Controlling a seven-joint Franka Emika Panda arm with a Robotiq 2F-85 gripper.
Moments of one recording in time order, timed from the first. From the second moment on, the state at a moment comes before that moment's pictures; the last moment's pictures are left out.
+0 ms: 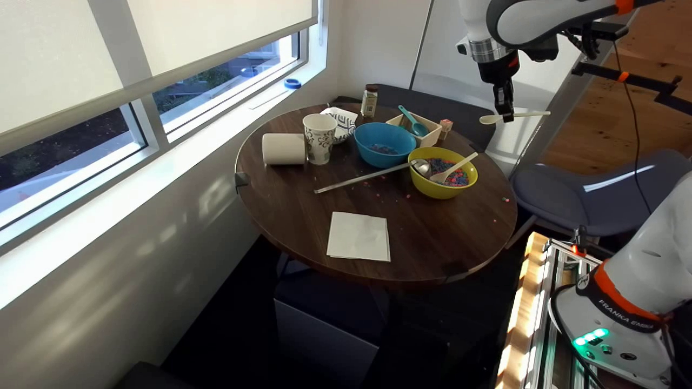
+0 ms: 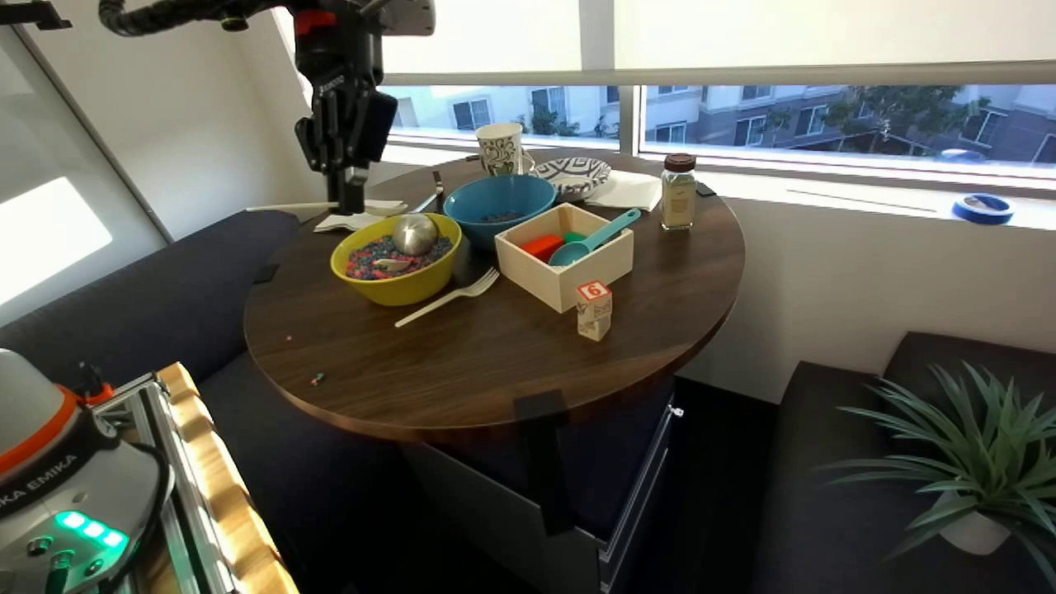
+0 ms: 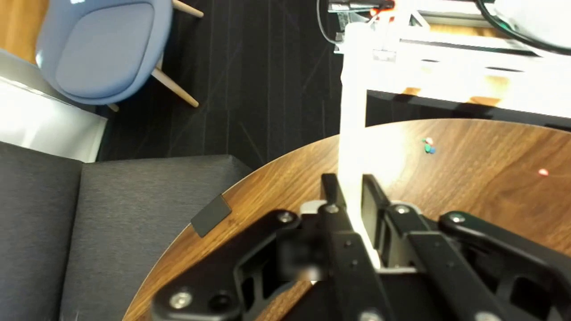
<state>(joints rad) -0.10 -0.24 -0.07 -2.24 -0.50 1.57 -0.27</state>
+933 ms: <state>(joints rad) -0.05 0.00 -0.07 -2.11 -0.42 1.57 -0.59</state>
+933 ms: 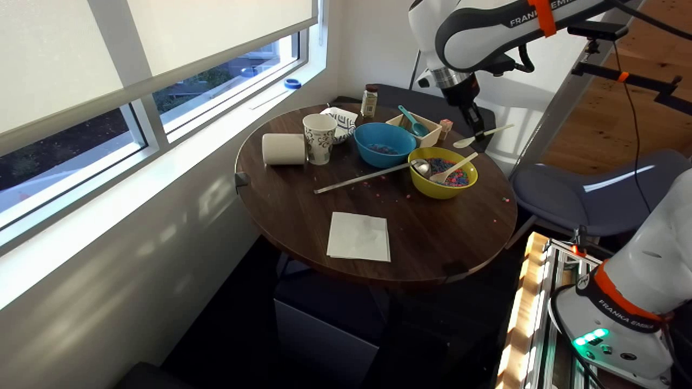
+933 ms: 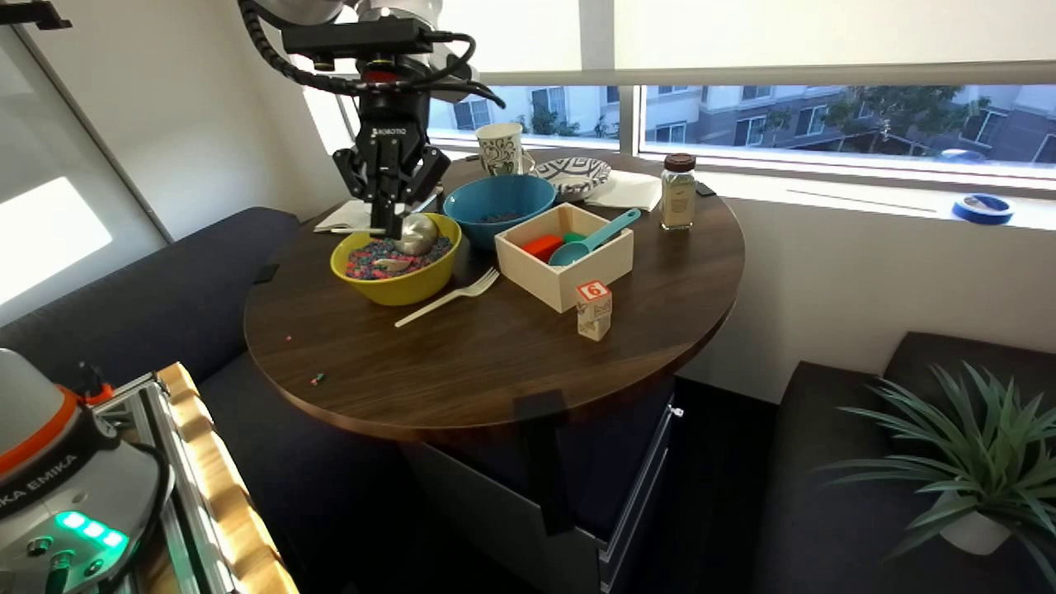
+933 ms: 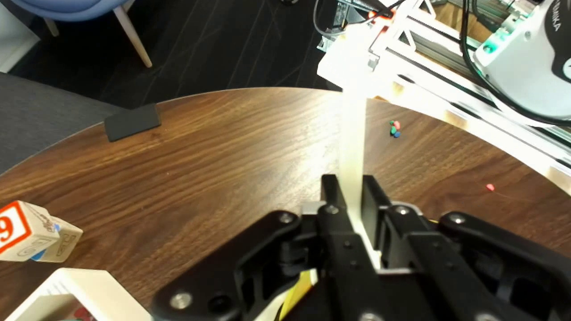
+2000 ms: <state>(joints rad) -0.06 0.16 -0.06 -2.03 -0.41 1.57 -0.67</state>
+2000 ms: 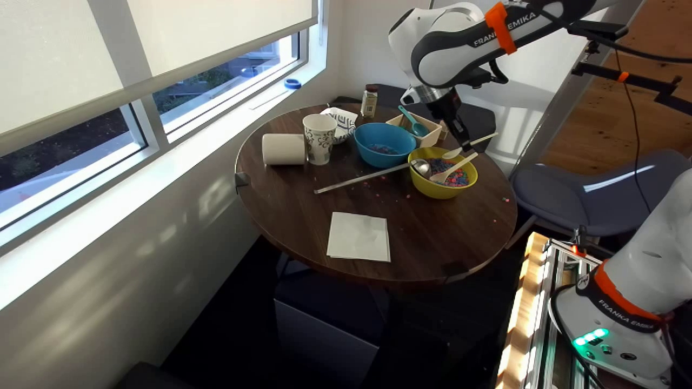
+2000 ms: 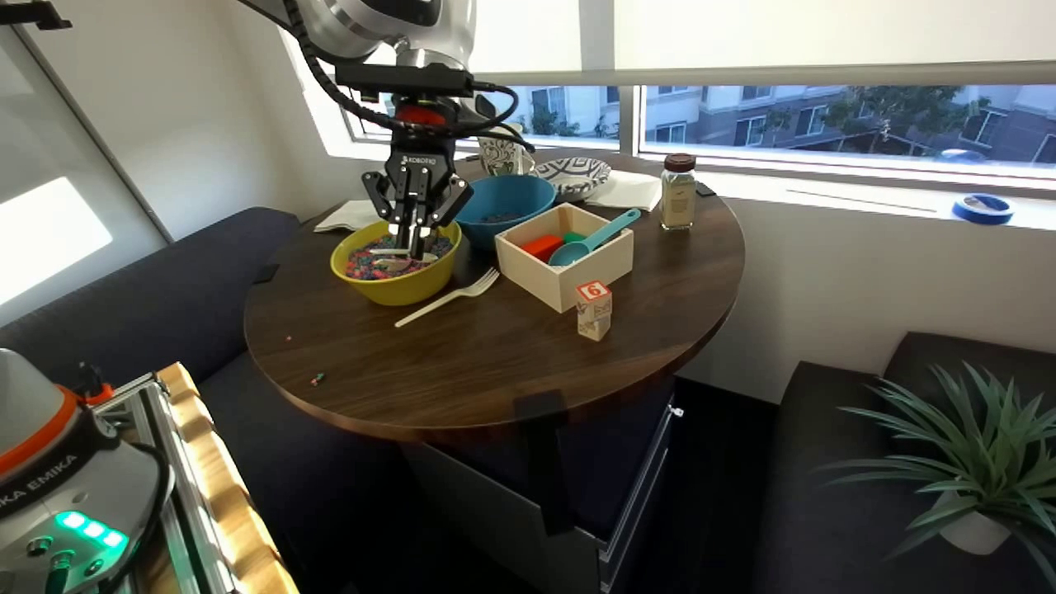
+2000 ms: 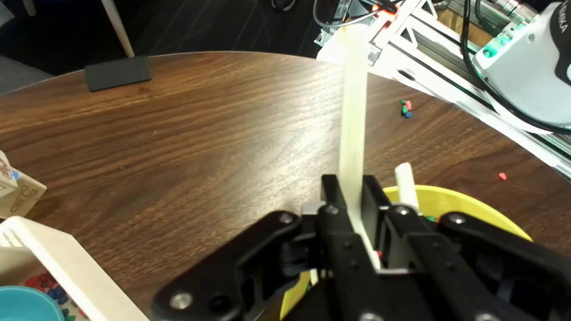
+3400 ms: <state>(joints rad) -0.02 0.47 0.01 -1.75 -0.46 1.35 -0.65</state>
